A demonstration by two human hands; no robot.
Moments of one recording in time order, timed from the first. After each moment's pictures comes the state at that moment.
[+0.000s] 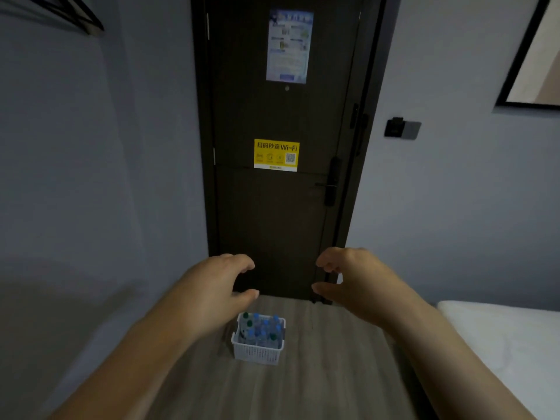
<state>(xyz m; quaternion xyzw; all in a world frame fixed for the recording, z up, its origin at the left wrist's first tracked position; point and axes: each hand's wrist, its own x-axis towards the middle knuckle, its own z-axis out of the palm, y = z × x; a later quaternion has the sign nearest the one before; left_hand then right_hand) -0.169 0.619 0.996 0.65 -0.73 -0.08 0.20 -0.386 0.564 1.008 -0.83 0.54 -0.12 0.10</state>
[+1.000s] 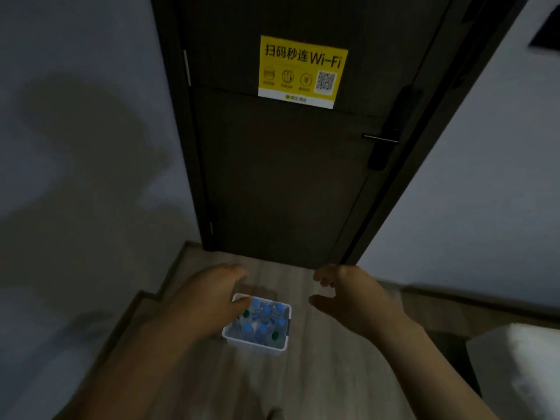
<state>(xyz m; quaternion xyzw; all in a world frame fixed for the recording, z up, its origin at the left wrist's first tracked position) -0.070 0.156 0.836 0.69 -0.67 -0.25 0.09 -0.293 0.100 0.837 -0.80 0.55 0.02 0.22</state>
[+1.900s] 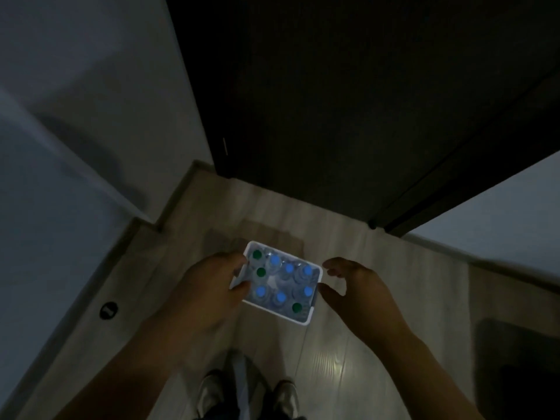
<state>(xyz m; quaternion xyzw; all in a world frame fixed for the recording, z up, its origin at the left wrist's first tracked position) -0.009 -0.008 0.493 0.75 -0.57 -0.32 0.10 -0.237 -0.083 0.502 -0.77 0.56 0.02 0.32</state>
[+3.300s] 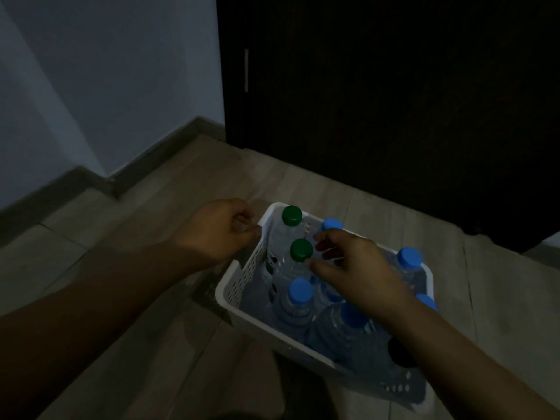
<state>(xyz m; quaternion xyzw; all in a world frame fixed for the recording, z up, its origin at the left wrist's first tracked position) 0.064 -0.068 0.024 0.74 -0.56 -0.25 0.28 -0.156 -0.130 0.022 -0.83 0.44 -0.13 0.32</state>
